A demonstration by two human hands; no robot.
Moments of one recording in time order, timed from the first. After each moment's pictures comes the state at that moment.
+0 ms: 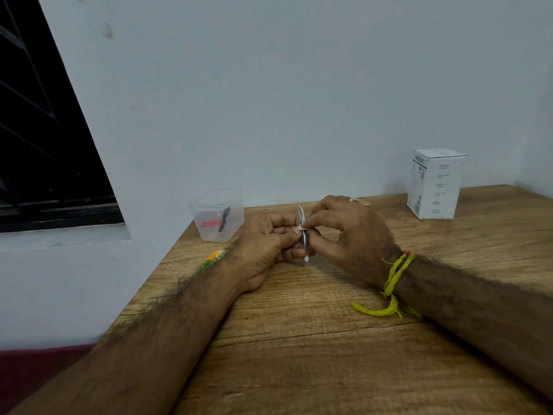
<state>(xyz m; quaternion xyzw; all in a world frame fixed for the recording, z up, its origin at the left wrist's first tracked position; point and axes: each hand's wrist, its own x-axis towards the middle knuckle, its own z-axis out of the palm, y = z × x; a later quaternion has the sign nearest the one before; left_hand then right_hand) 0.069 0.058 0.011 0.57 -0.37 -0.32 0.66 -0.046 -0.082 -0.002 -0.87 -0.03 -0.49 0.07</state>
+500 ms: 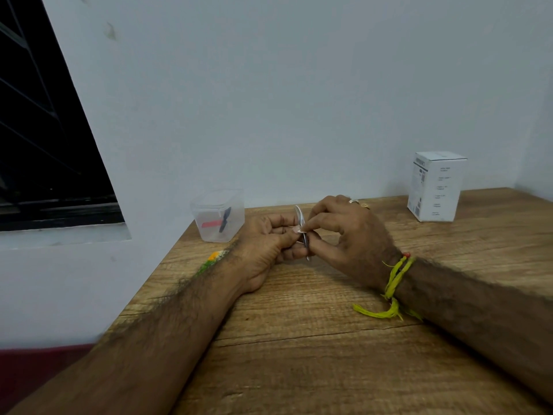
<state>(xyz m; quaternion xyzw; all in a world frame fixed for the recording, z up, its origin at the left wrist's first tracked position) 0.071 0.057 0.011 0.56 -0.35 -0.32 0.68 -0.045 -0.081 -0.002 -0.87 -0.04 -0.49 0.06</state>
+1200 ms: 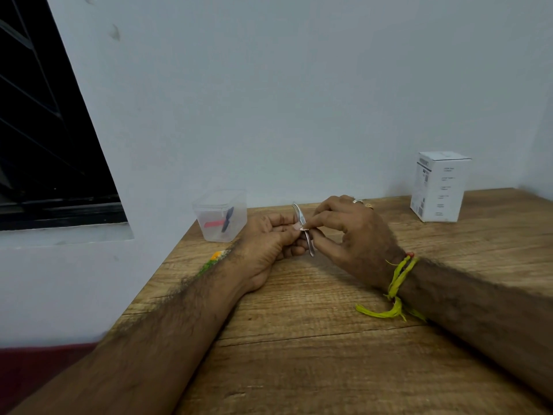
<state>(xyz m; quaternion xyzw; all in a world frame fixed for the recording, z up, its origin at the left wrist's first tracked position) 0.075 0.055 0.009 0.57 -0.36 -0.30 0.68 -0.046 -0.082 -0.002 -0.87 -0.04 -0.48 0.06</state>
